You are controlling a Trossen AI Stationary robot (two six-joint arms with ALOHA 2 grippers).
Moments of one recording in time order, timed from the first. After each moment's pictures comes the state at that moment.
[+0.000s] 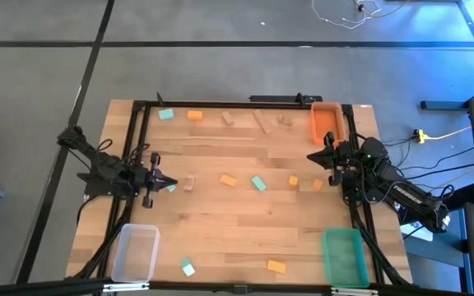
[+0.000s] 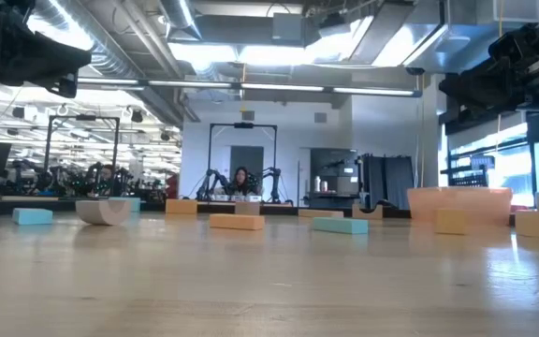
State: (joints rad) left arm -0.59 0.01 0.01 0.07 -0.57 0.09; right arm -0.65 0.02 0.01 0.09 -0.66 0.10
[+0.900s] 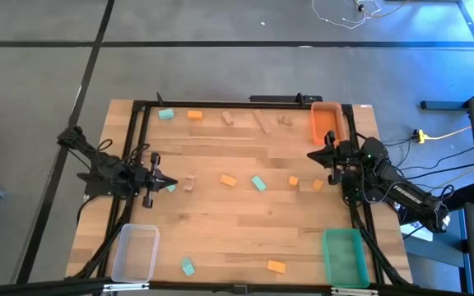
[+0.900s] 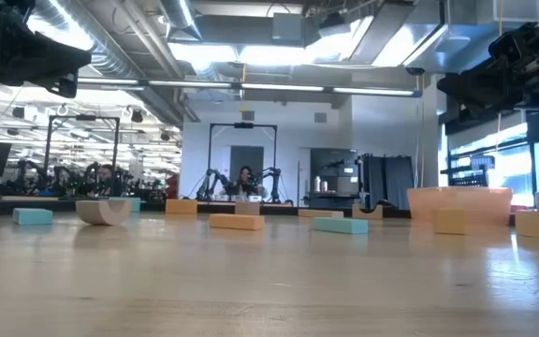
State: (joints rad) left arm -0.59 0.01 0.01 0.07 -0.58 0.09; right arm -0.65 0.02 0.01 0.10 -0.63 0.10
